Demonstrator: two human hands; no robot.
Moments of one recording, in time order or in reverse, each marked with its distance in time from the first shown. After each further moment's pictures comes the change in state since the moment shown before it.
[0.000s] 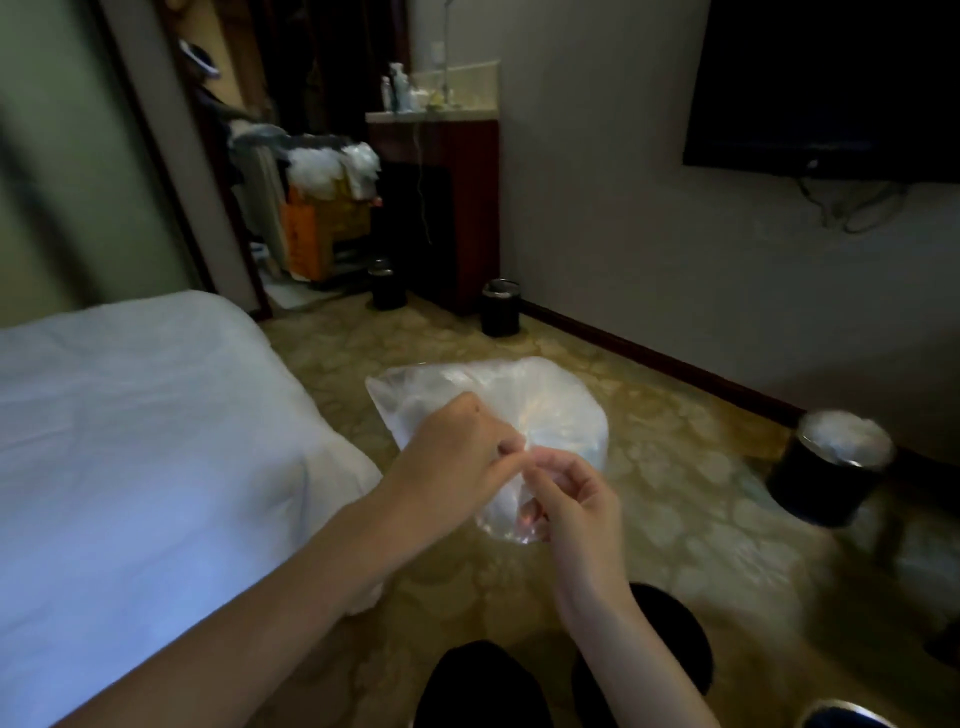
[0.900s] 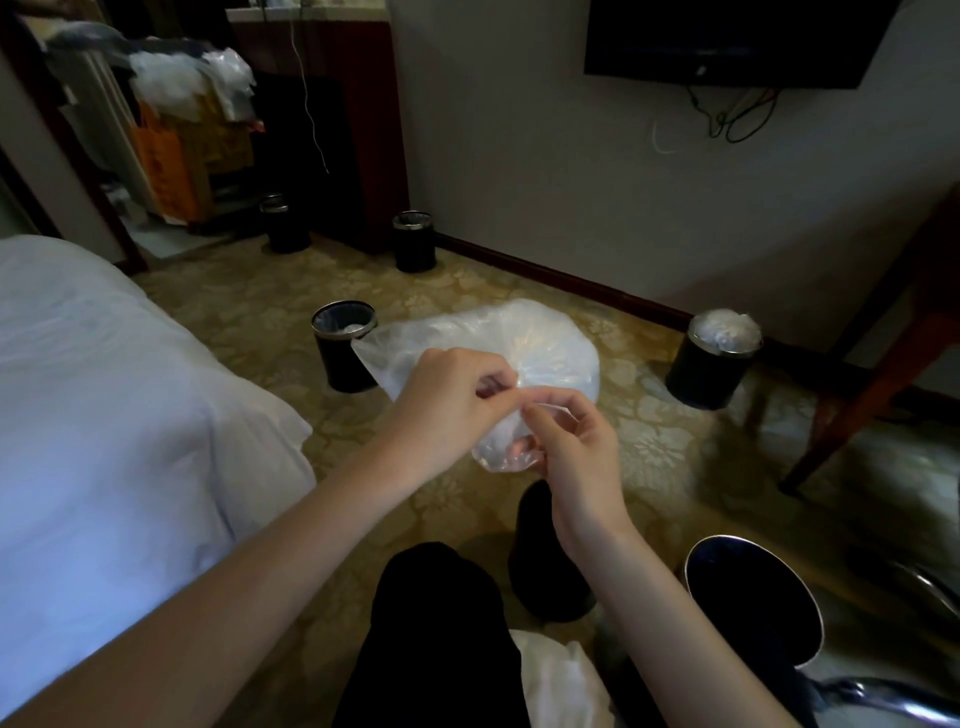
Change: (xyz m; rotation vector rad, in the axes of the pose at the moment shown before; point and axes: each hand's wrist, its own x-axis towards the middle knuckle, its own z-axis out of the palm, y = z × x) left_hand -0.011 0.038 0.061 -0.354 -0.043 -0.036; right_hand -0.030 0.007 -0.065 -0.042 0.138 -0.025
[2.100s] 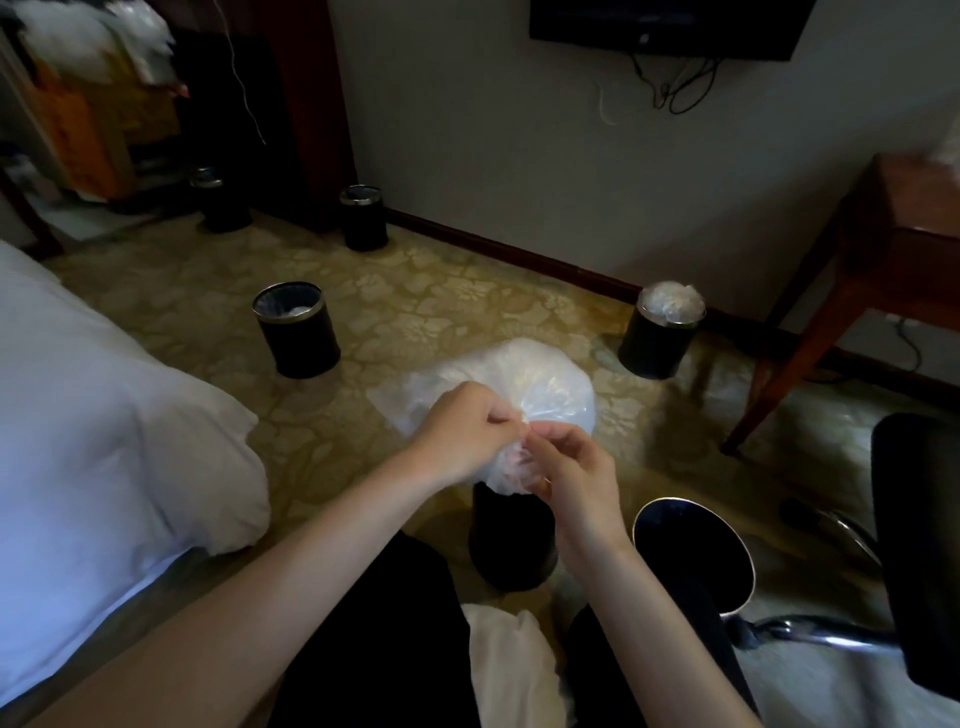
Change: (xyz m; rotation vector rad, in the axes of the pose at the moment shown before) left_hand 0.010 0.009 0.087 -0.192 -0.364 -0.254; right_hand -0.008 0.015 -0.077 -0.038 0.188 0.178
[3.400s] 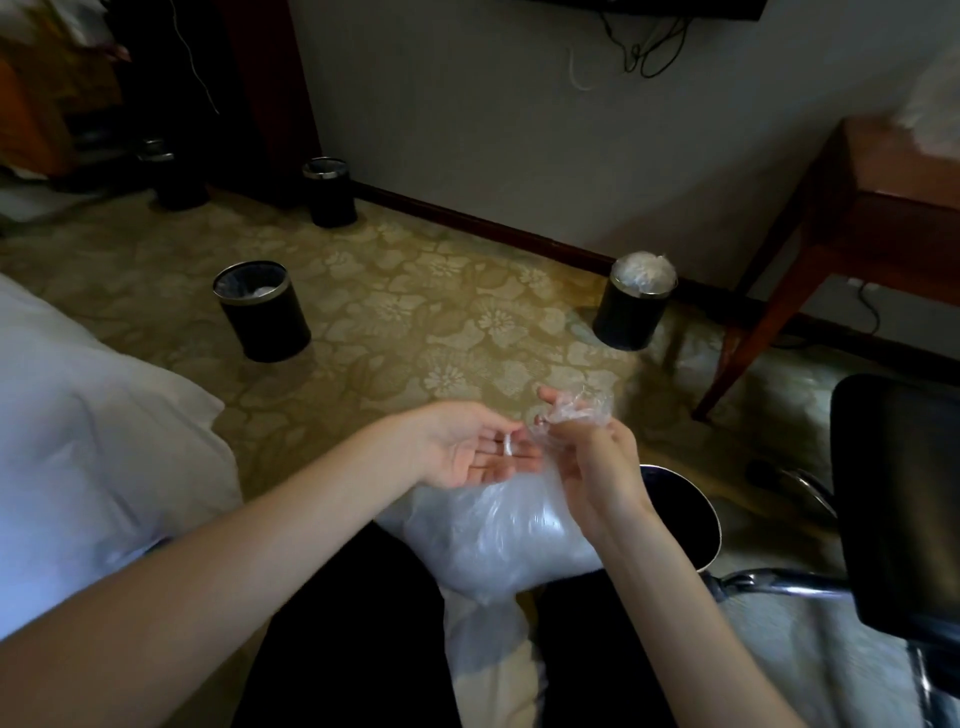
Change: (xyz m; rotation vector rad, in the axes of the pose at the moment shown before) left_hand 0.023 -0.006 0.035 -0.900 -0.483 -0.725; right_hand 0.016 -0.008 -0.042 0.163 0.041 0.065
